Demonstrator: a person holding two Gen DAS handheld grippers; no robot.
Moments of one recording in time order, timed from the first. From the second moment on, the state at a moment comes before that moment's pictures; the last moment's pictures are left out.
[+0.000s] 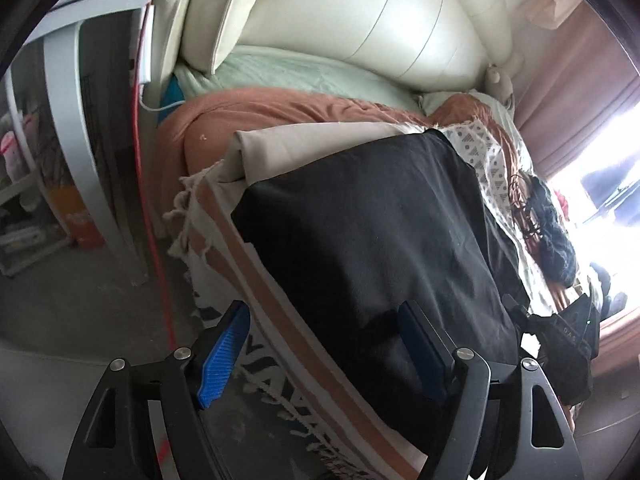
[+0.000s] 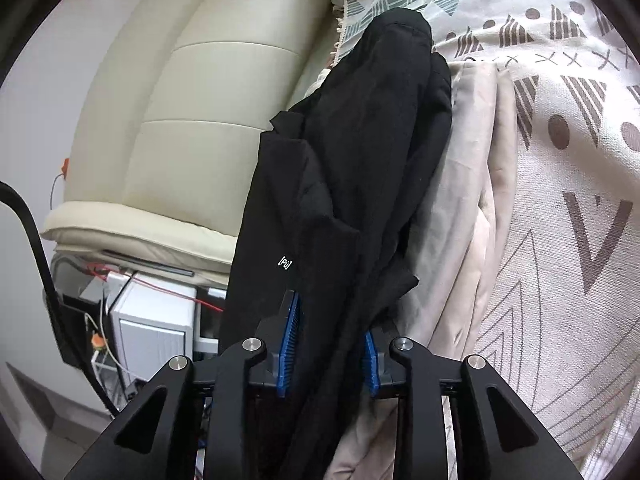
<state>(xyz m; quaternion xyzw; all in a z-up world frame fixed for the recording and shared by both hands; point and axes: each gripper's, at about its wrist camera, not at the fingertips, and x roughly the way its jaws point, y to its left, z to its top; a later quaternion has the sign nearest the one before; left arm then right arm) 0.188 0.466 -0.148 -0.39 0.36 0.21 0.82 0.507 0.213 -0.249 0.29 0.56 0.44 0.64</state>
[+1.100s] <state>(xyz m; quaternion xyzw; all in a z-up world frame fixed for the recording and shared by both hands) 0.203 0.465 -0.157 -0.34 0.42 0.22 0.82 0.507 0.207 -0.254 0.28 0.56 0.38 0.68</state>
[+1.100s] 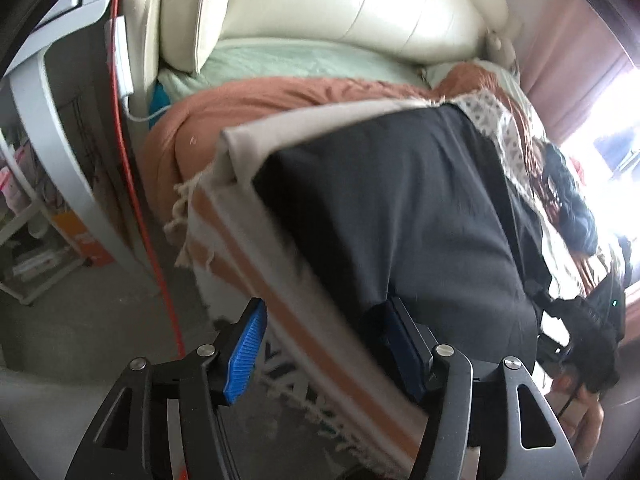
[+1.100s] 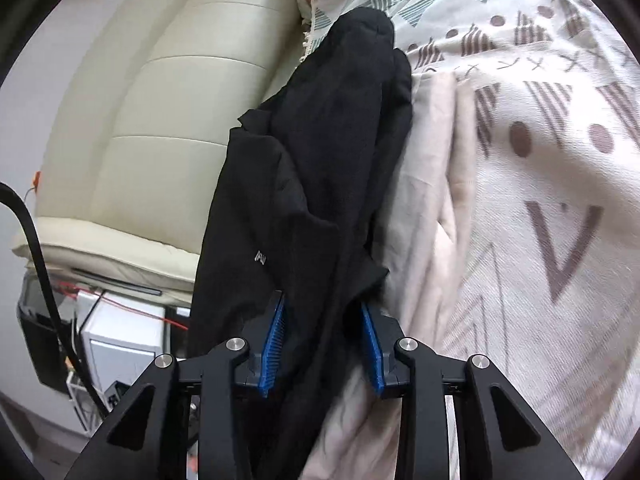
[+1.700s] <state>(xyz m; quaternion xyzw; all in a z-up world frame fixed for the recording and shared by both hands) 0.179 0.376 -0.073 -0.27 0.37 0.24 0.85 0.468 0.114 -0.168 0.20 0.51 0.41 0.73</state>
